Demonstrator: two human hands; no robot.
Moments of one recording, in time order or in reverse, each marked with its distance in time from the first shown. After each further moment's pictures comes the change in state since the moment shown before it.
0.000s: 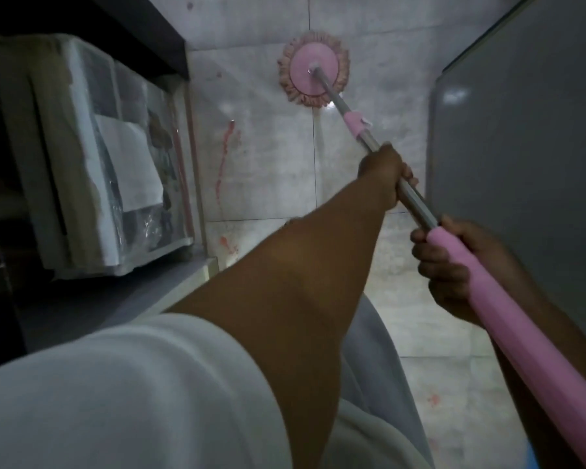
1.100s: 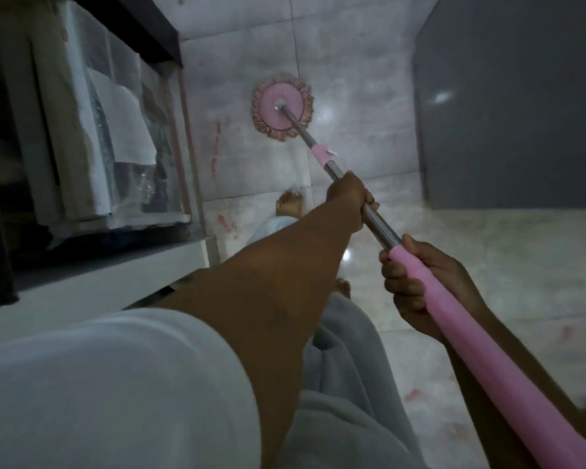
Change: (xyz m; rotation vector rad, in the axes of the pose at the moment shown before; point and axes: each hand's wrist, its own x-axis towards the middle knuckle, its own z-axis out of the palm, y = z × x) left_hand -0.053 -0.181 -0.088 0.131 0.132 0.006; right_hand -0.039 0.195 -0.096 0.090 0.002 -0.101
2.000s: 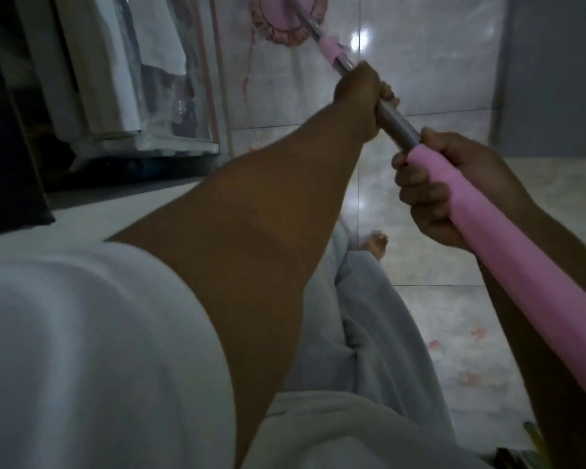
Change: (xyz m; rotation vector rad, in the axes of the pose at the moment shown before) left_hand 0.014 0.051 -0.104 -0.210 -0.027 0.109; right_hand 0.079 0.029 0.080 -0.249 0.016 0.094
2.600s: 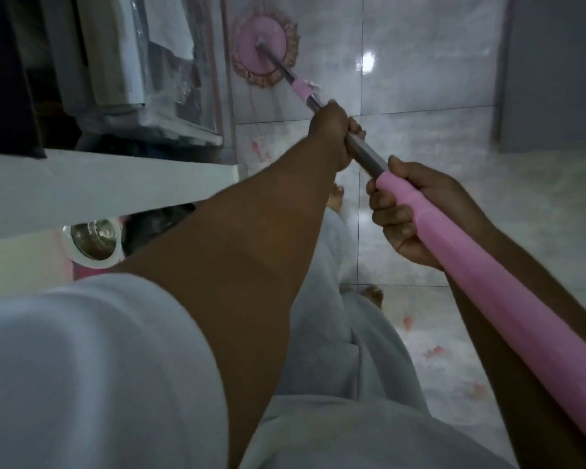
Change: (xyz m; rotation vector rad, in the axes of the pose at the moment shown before) left_hand -0.021 -0.068 -0.064 0.022 0.094 -0.024; right_hand -0.010 0.083 -0.026 0.030 -0.080 0.046
